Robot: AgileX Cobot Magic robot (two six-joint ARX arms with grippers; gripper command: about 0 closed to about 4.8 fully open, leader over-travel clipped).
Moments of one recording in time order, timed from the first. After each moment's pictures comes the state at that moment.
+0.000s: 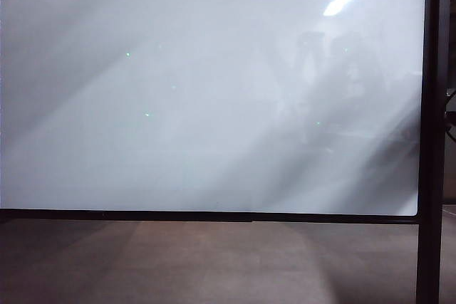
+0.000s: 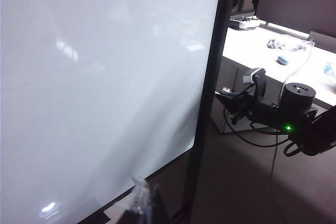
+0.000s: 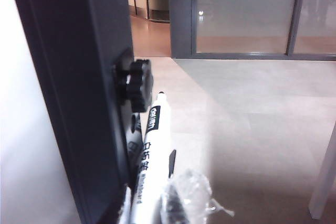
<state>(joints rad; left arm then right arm) -0.69 0.97 1.02 -0.11 0.07 0.00 -0.31 2.11 0.99 1.16 -0.43 0.05</state>
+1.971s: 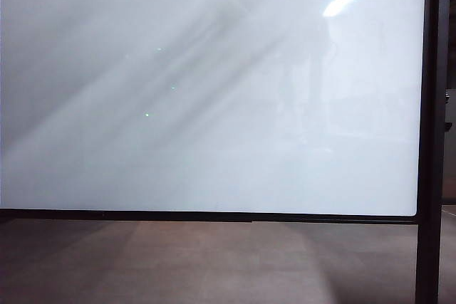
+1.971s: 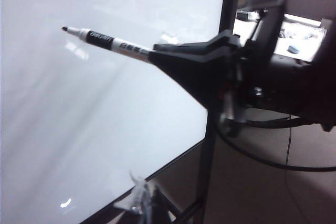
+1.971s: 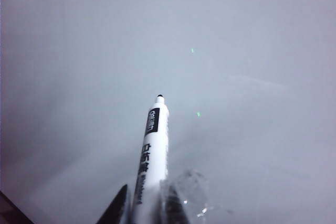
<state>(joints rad) -0.69 0.93 0.96 -0.11 0.05 0.06 0.49 1.49 0.98 0.76 -0.15 0.00</state>
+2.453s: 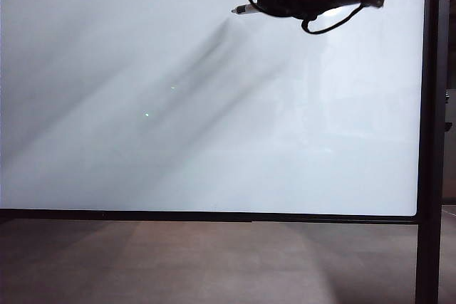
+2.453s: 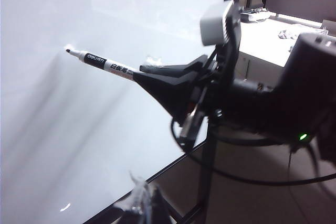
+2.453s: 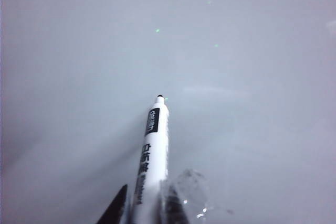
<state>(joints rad) -0.69 0.93 0.89 -0.02 0.05 0.06 0.49 1.66 0.98 0.93 -0.02 -0.03</state>
